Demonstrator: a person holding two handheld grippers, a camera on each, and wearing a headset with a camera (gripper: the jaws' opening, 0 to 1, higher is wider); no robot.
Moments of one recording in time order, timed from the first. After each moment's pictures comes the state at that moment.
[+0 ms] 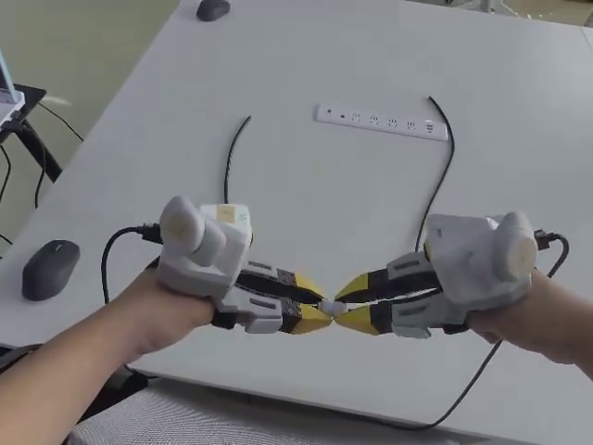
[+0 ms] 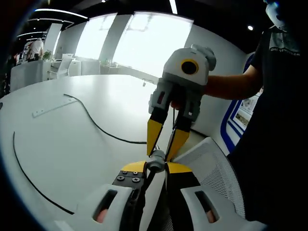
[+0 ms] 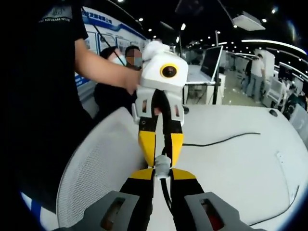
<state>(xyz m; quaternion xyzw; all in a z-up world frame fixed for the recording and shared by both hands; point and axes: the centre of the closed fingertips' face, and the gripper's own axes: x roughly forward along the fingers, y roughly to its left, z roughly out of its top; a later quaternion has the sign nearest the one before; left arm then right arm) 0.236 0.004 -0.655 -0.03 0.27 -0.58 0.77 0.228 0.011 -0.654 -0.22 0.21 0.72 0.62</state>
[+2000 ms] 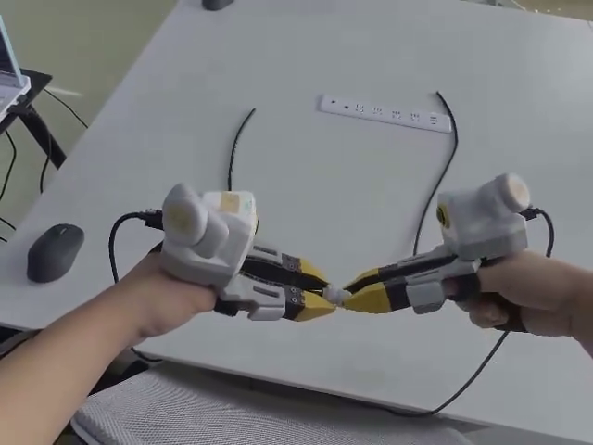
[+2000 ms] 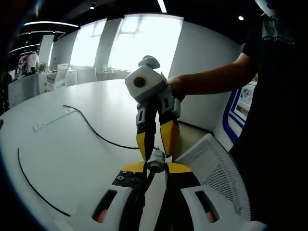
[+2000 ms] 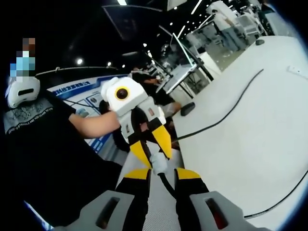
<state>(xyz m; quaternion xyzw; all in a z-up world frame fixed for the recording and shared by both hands) 0.228 -0.003 -0.647 0.02 0.24 -0.59 0.77 0.221 0.005 -0.650 0.11 0.42 0.71 0.56</state>
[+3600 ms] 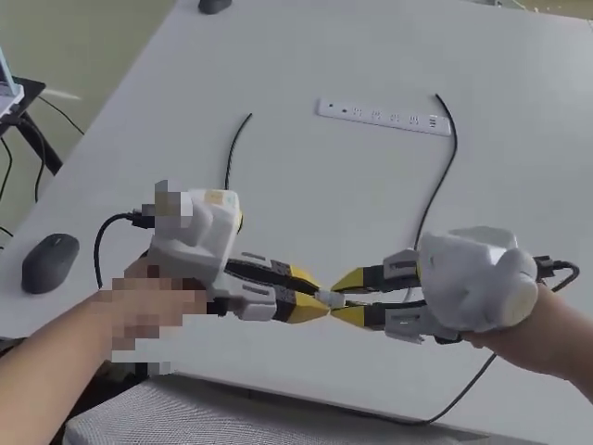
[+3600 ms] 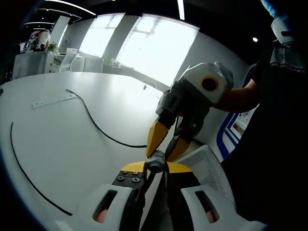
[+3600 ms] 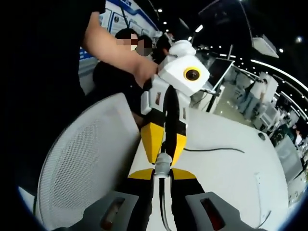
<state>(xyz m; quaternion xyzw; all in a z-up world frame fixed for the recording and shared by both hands) 0.238 0.003 -0.649 -0.07 0.29 -0.58 0.76 0.229 0.011 -0.655 -0.33 0.13 0.70 0.62</state>
